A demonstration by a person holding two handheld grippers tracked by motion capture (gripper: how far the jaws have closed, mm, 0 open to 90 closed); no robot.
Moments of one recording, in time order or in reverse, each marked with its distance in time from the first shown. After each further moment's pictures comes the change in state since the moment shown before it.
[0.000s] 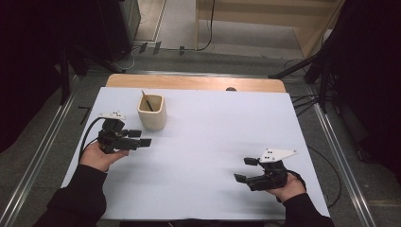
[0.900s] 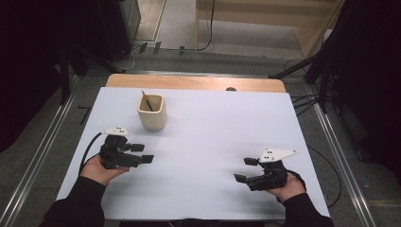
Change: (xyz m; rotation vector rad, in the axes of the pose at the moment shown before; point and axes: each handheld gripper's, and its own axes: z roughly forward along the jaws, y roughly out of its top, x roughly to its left) left arm -0.020 -0.031 0.003 0.036 -0.052 0.040; right arm 0.000 0.000 0.001 0.009 -0.004 0.005
